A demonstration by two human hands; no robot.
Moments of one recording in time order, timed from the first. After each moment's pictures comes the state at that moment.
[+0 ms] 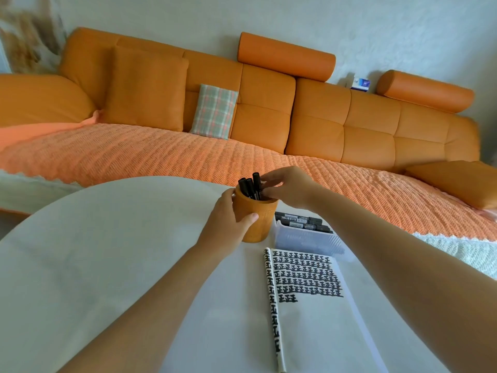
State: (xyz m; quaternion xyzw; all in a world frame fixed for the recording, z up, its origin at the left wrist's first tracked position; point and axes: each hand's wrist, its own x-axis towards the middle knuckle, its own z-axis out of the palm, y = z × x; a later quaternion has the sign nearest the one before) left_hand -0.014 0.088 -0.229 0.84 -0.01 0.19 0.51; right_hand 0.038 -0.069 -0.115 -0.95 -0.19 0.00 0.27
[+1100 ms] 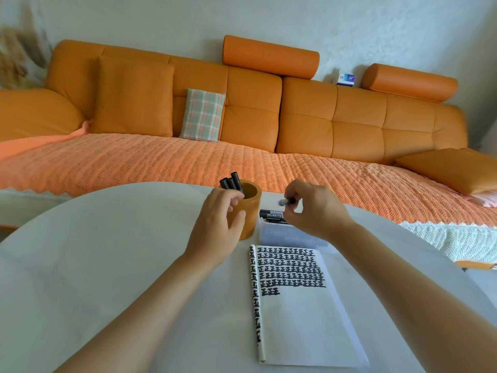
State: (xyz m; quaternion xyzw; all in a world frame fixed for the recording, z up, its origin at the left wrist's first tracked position) left_hand -0.053 0.069 -0.206 0.83 -0.15 0.38 0.38; right_hand -0.006 -0.154 -0.145 -0.90 -0.30 -0.27 0.15
